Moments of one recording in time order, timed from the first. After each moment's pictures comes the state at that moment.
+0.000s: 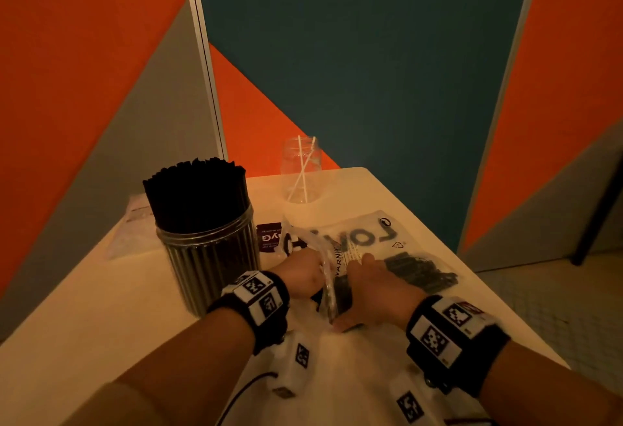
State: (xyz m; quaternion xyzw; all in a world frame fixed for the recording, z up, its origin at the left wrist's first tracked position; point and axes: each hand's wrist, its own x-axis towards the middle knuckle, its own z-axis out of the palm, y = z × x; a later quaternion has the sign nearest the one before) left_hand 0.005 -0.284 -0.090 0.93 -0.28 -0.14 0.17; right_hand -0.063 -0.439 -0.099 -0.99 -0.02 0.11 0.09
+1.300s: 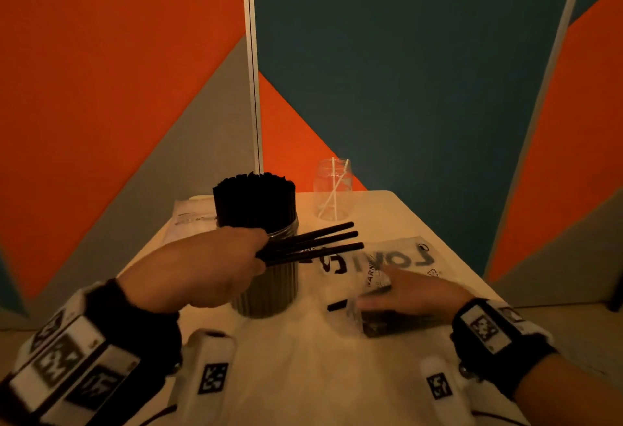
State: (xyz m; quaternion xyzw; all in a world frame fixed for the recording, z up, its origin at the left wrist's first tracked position) left_hand -0.111 -0.134 0.040 0.98 -0.18 -0.02 0.07; right_hand -0.075 -0.440 -0.058 -0.95 -0.02 0.14 0.27
